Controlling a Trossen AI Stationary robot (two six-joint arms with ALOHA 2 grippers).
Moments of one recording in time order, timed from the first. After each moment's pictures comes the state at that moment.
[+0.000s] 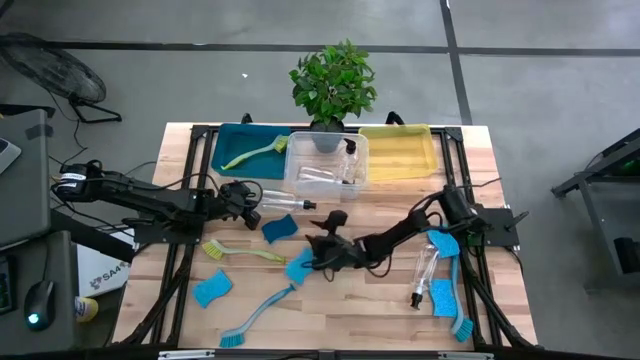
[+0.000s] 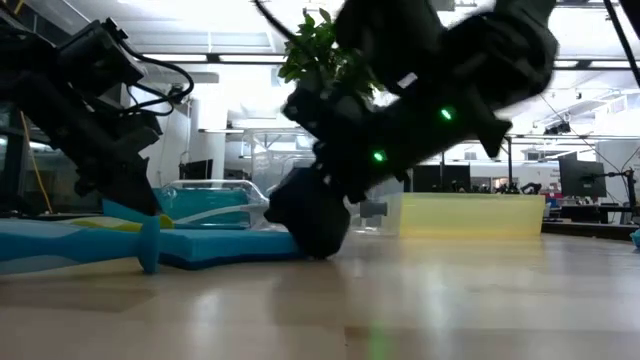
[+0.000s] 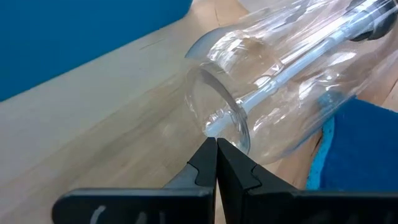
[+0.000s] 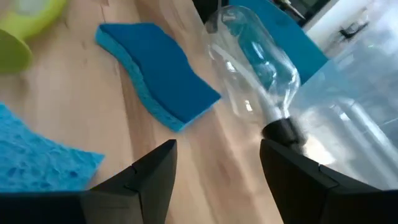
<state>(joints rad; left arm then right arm) 0.00 0.95 0.21 -0.08 -0.42 -0.73 0.29 2.19 1.11 0.53 0.84 -0.14</state>
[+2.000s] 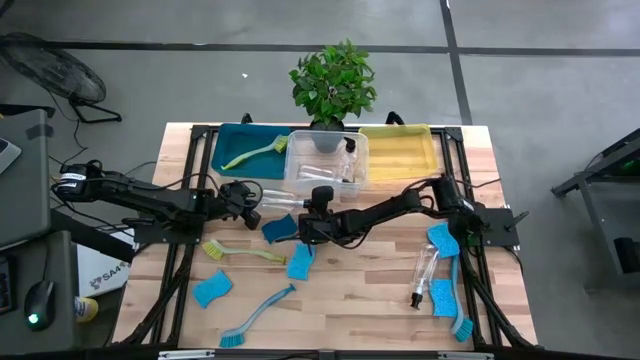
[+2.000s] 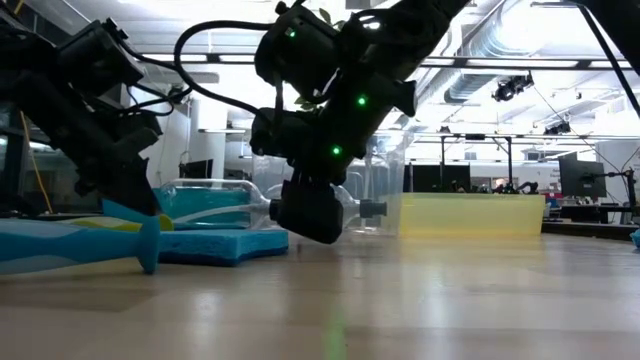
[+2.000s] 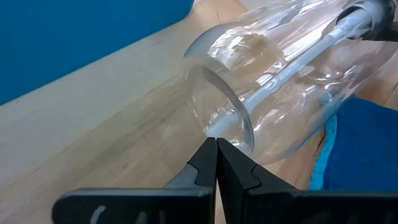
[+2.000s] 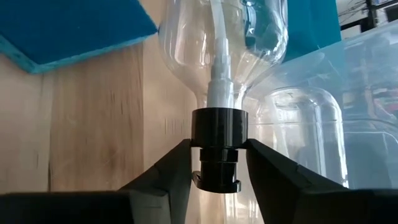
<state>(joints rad) 0.00 0.95 0.21 -0.08 -0.42 -0.73 0.12 2.20 1.43 -0.16 0.78 -0.27</state>
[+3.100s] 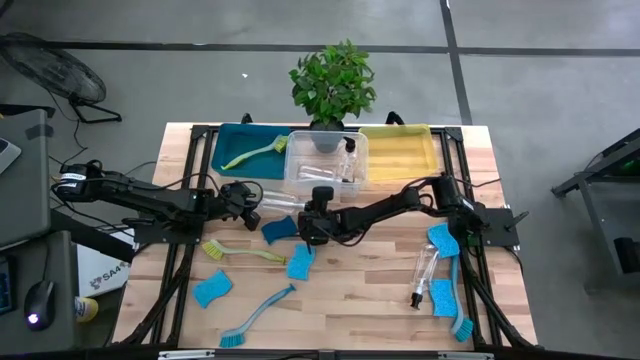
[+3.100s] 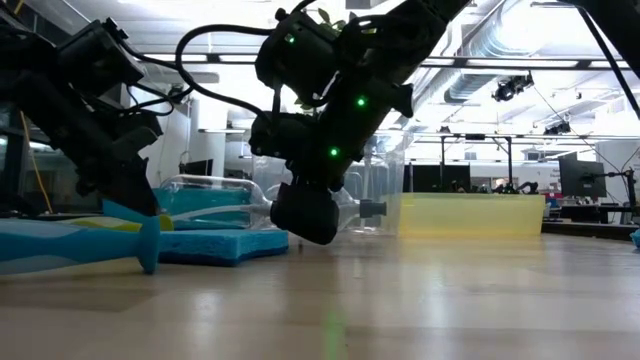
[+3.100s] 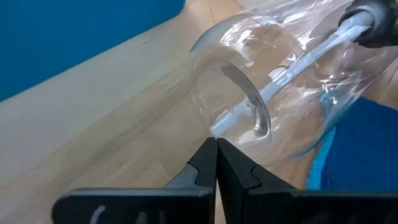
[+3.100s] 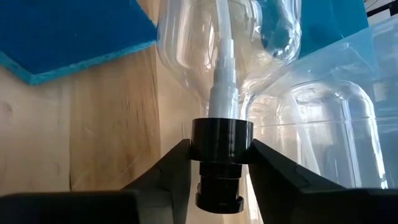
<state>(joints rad) 0.00 0.95 0.21 -0.08 -0.40 -0.71 0.10 2.20 1.43 -0.16 0.70 -0.19</state>
